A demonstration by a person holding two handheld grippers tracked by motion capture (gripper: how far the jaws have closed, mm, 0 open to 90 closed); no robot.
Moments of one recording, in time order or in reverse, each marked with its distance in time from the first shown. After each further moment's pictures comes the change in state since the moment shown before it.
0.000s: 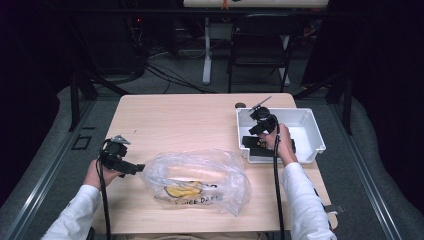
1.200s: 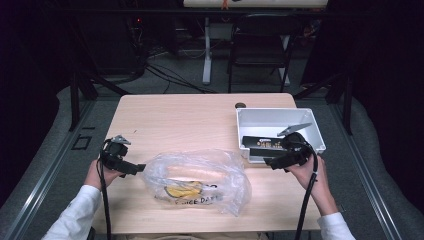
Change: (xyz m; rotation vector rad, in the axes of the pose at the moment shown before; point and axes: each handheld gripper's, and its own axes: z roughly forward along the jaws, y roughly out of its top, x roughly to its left) left arm -0.005 0.001 -0.001 -0.009 0.008 0.011; right arm 0.046 -0.112 -0.120 -0.143 0.014 -0.001
